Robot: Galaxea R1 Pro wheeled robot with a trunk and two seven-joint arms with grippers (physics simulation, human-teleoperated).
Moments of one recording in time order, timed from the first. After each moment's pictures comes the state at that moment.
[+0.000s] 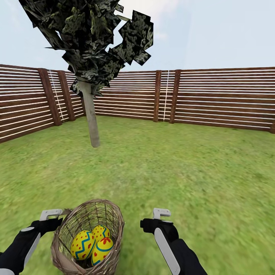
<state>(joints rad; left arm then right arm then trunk) -0.46 0.28 0.23 -0.70 -0.06 0.27 -0.12 -0.35 0.17 0.33 -1.15 -0.45 0.68 -0.45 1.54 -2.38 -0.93</state>
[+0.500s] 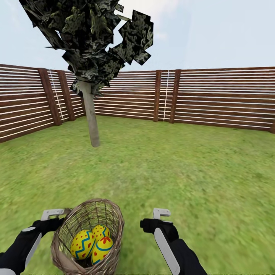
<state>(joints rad) -0.46 0.27 0.23 -0.70 -0.06 0.27 -0.13 -0.35 0.17 0.33 -1.15 -0.45 0.68 -0.45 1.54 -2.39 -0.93</state>
